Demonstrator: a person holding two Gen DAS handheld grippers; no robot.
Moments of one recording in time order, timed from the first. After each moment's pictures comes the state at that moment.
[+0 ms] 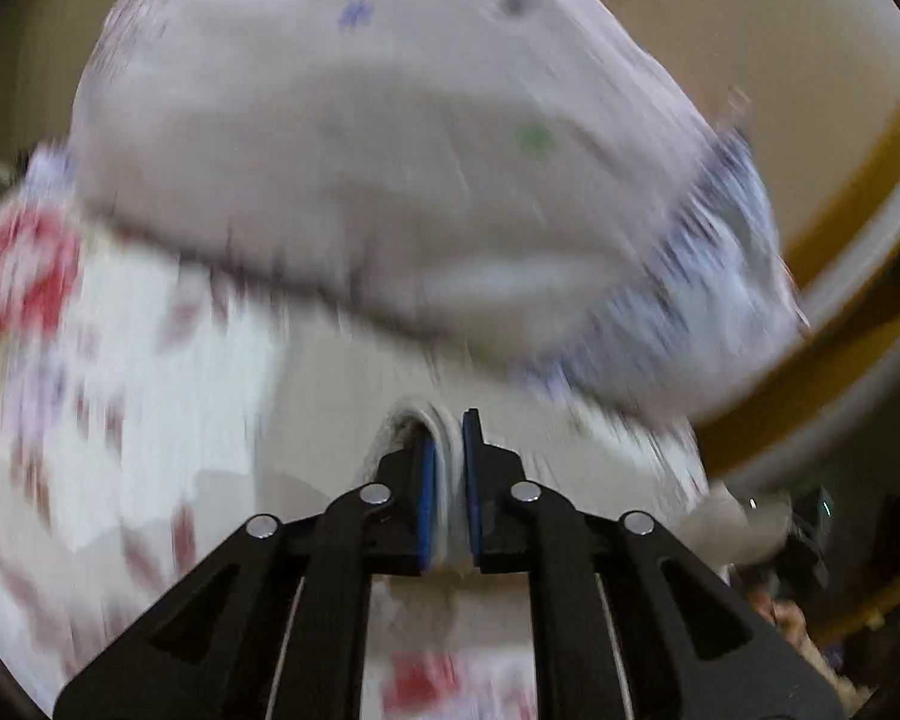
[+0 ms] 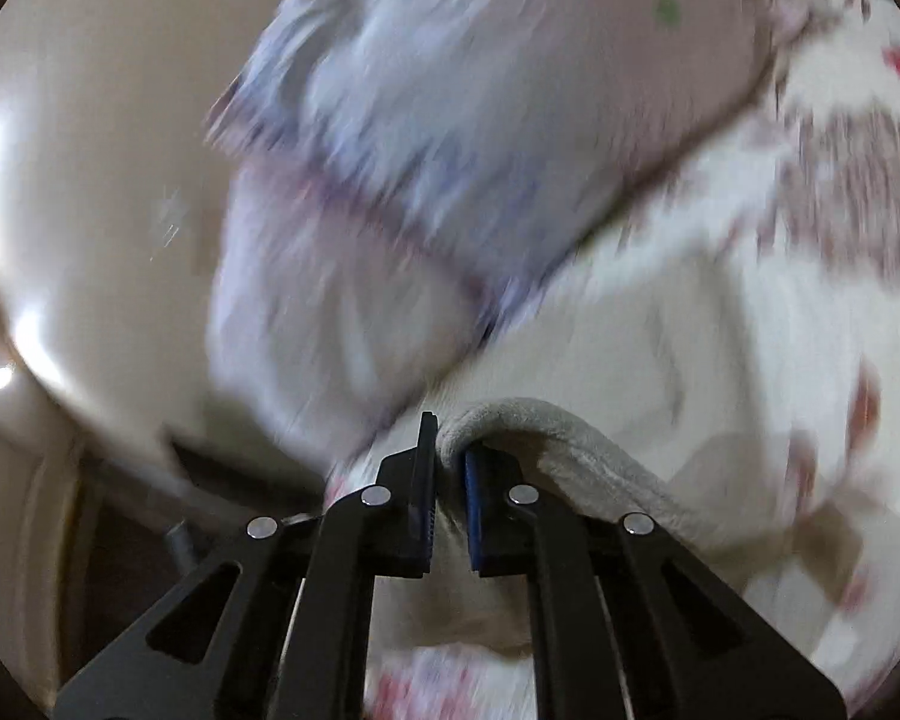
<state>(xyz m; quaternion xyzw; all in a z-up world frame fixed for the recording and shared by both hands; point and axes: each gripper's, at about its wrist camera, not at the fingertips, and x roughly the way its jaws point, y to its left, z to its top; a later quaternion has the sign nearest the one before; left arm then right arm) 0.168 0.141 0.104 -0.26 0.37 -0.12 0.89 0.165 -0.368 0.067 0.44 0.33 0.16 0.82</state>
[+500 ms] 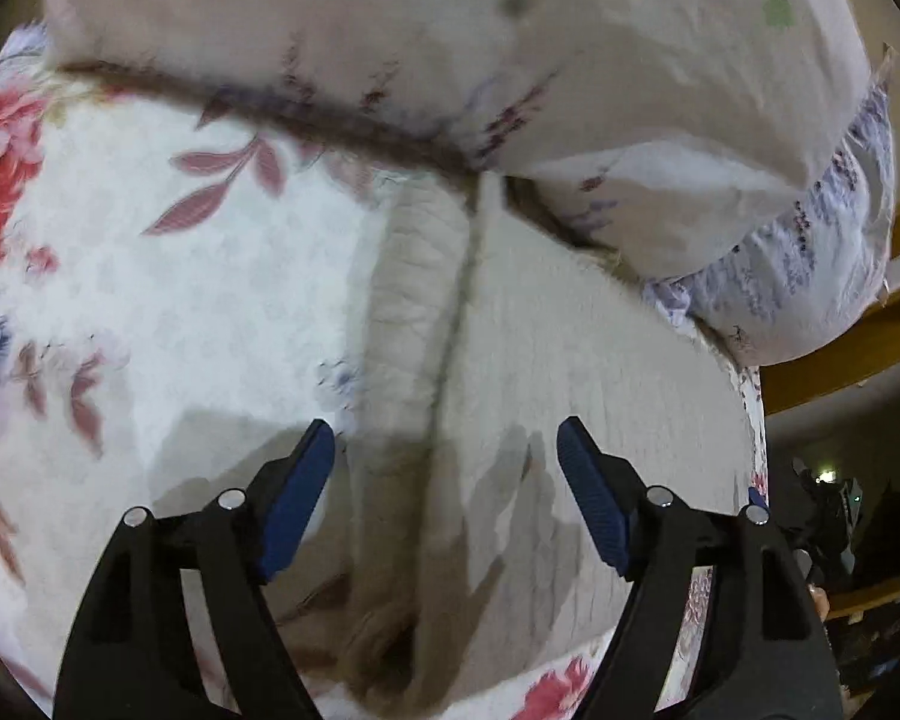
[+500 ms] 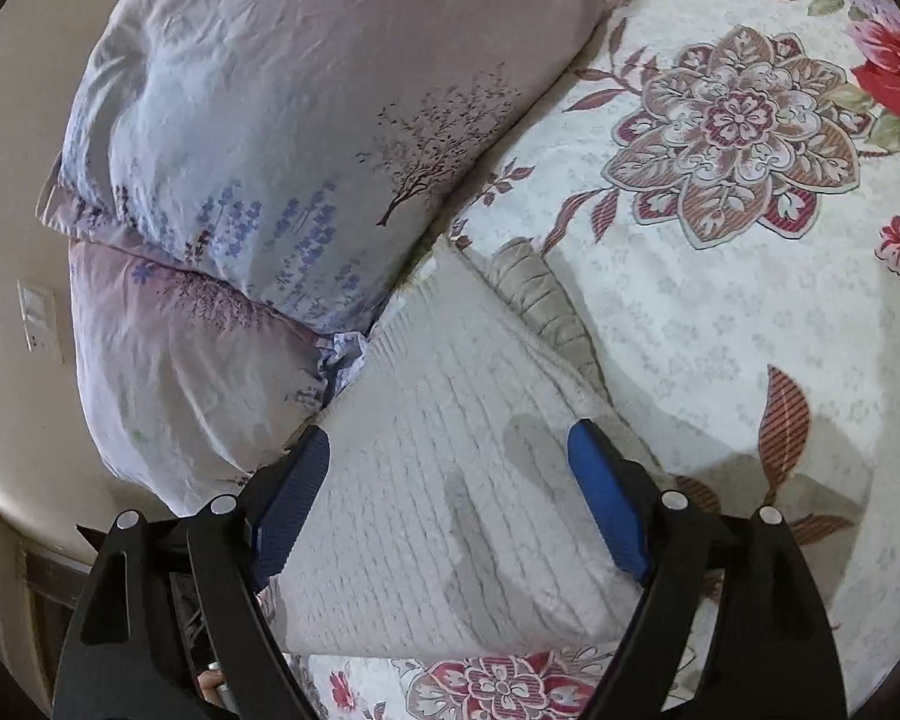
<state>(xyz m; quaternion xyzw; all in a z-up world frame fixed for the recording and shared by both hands) 0.203 0.153 -0.002 -0.25 0.52 -0.13 0.81 0.151 -0.373 0.014 0.46 0.39 0.06 0.80</state>
